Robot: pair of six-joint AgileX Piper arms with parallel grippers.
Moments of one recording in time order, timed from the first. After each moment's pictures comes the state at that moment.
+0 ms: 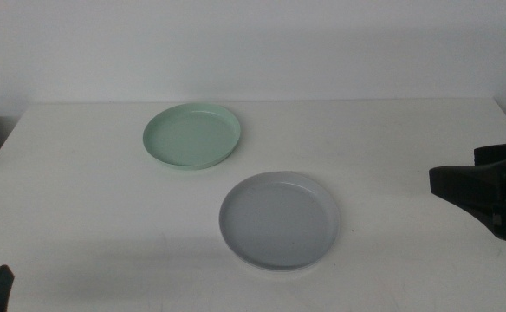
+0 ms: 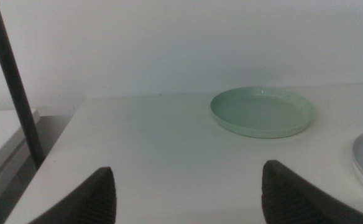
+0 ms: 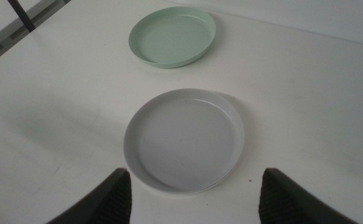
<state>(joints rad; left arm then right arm) -0.05 -0.01 0.03 0.06 0.12 -0.06 0.36 0.82 -0.80 0.42 0.64 -0.29</state>
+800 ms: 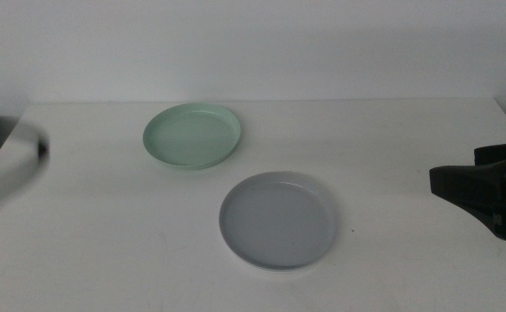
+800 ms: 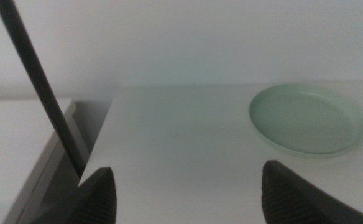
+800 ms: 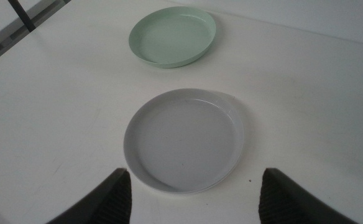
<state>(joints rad) 0.05 0.62 -0.49 0.10 0.24 -0.08 0.36 0.82 -0.80 0.42 0.64 -0.29</state>
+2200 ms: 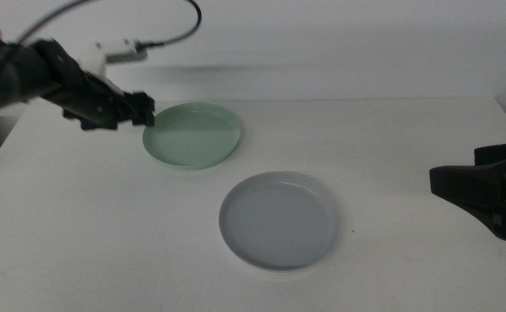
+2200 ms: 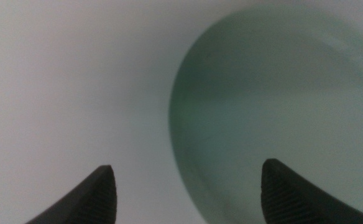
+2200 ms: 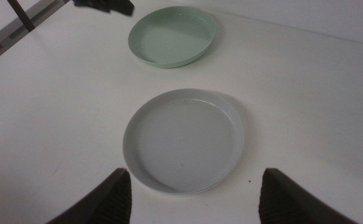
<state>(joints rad) -0.03 2.07 -1.57 -0.44 0.50 0.32 0.36 0.82 -0.80 0.42 0.64 -0.29</state>
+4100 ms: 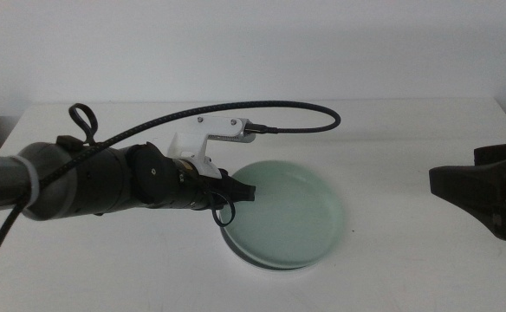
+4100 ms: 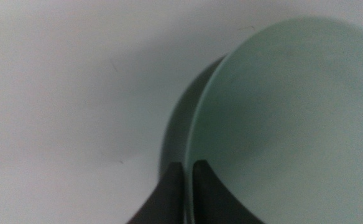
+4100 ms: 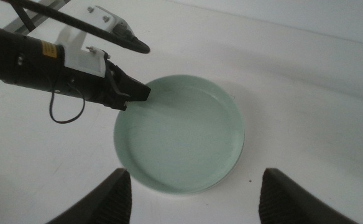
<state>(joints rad) -0.51 1.75 -0.95 -0.60 0.05 0.32 0.36 0.82 -0.79 0.42 0.64 -0.29</state>
